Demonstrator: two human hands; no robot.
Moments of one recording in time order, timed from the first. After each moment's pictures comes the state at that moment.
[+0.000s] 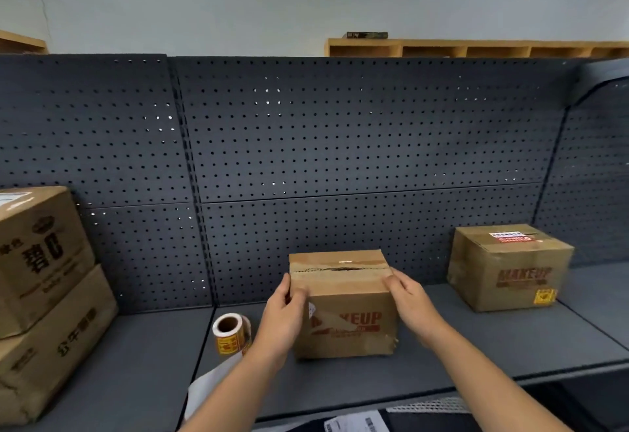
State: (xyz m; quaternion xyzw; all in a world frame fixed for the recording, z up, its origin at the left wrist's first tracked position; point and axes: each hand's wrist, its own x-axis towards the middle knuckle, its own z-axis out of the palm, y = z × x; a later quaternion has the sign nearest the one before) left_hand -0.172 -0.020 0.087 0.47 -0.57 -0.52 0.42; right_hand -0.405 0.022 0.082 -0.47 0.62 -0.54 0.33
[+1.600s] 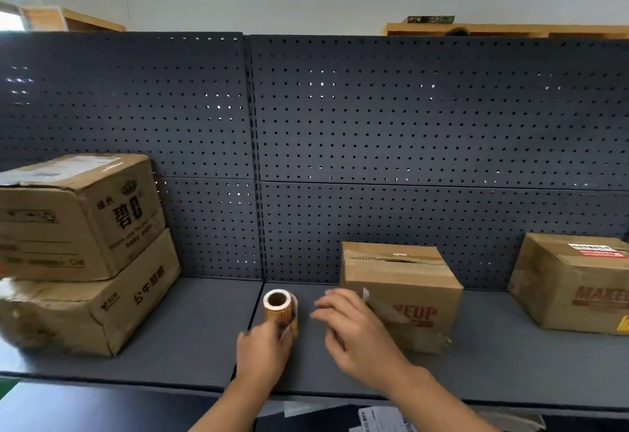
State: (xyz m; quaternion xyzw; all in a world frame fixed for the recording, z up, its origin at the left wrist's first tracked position) left_hand -0.063 -0.041 -0.030 0.66 -0.70 -0.07 0.26; right_hand -0.264 0.012 0.034 -0.85 0.40 -0.33 -0.04
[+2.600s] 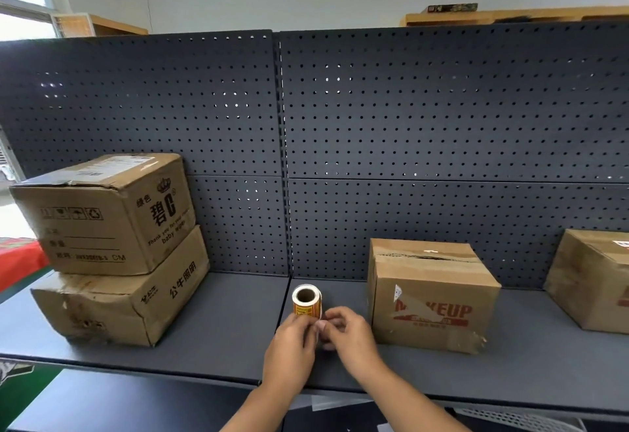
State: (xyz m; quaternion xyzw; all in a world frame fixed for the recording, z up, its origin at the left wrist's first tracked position) left_hand -0.046 -0.020 -0.025 0.59 -0.71 -0.19 0.34; right_hand -0.189 -0.036 -0.035 -0.53 0.56 -0.48 0.42
